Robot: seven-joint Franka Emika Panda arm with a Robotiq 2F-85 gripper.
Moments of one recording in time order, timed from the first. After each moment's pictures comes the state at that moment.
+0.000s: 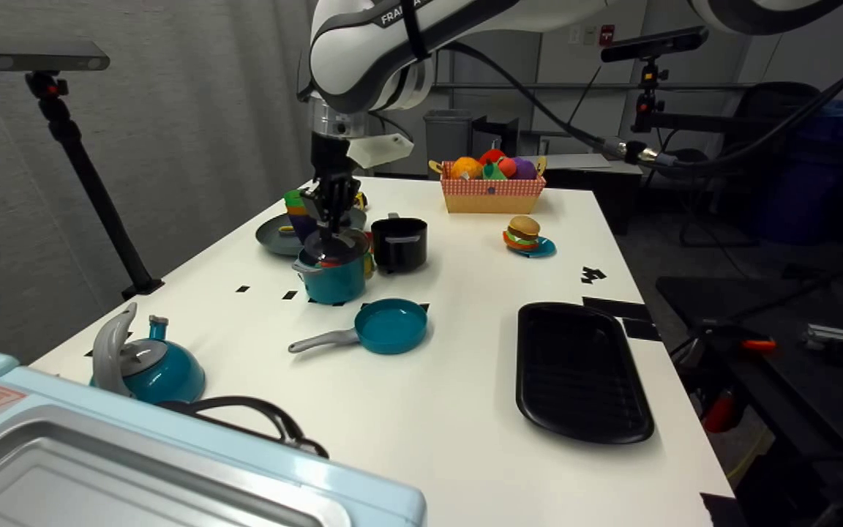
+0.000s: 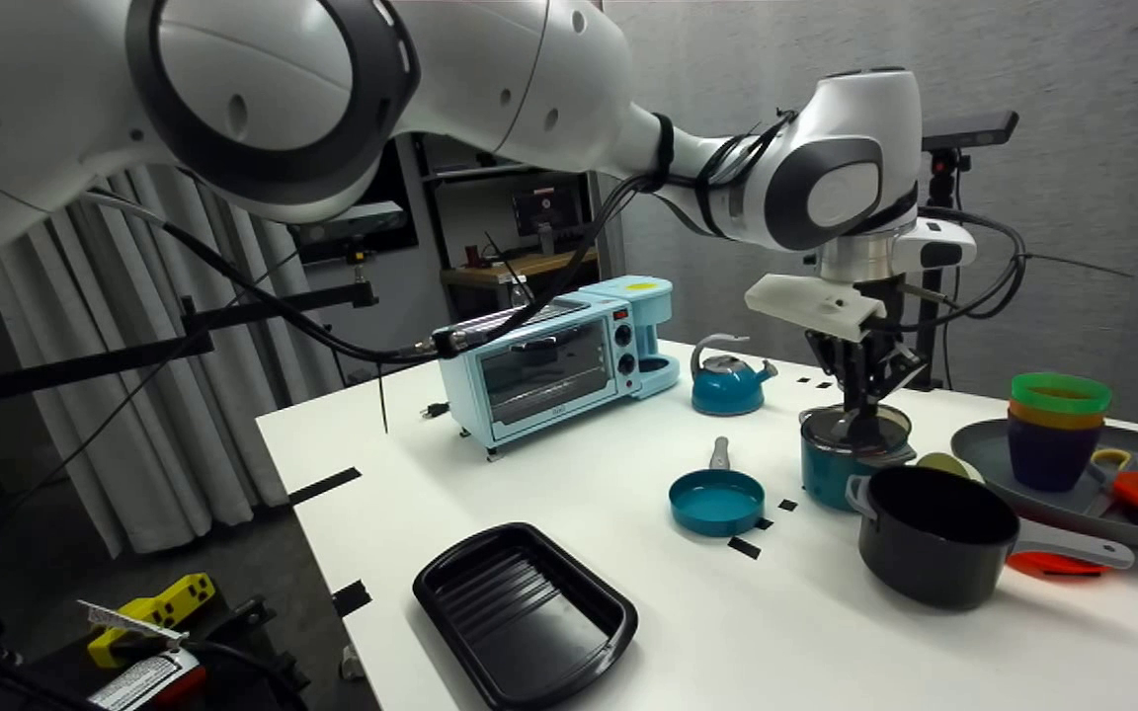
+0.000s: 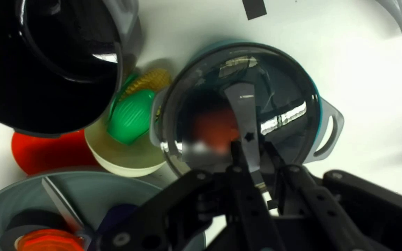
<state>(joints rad) -0.31 1.08 -0.08 -0.93 0.19 2.18 -0.06</state>
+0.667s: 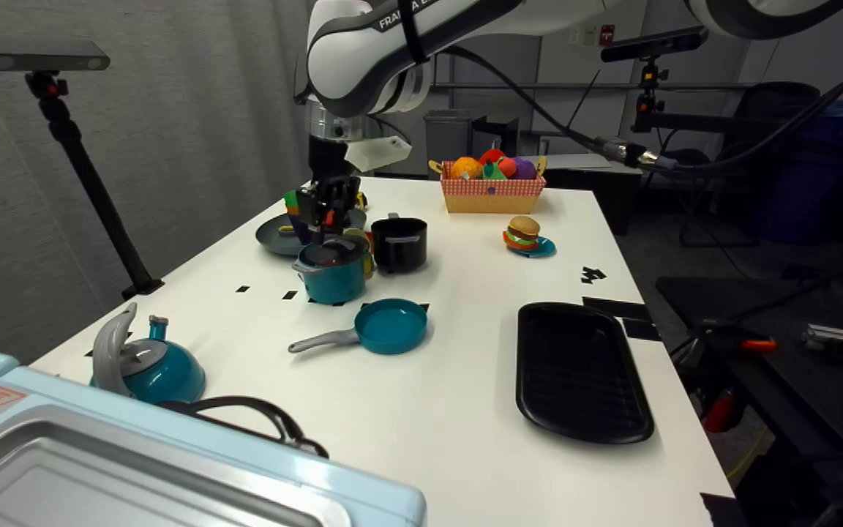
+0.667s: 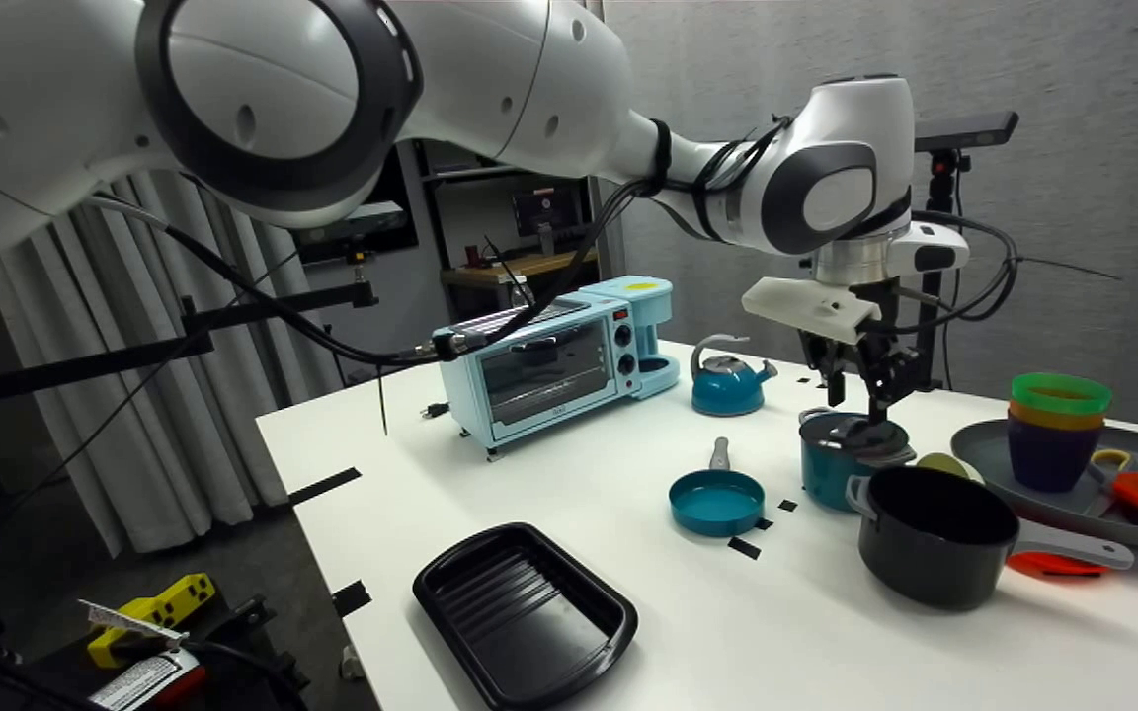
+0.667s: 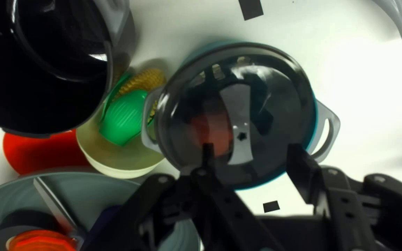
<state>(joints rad) -0.30 1.09 -0.08 -0.92 0.19 2.18 -0.06</state>
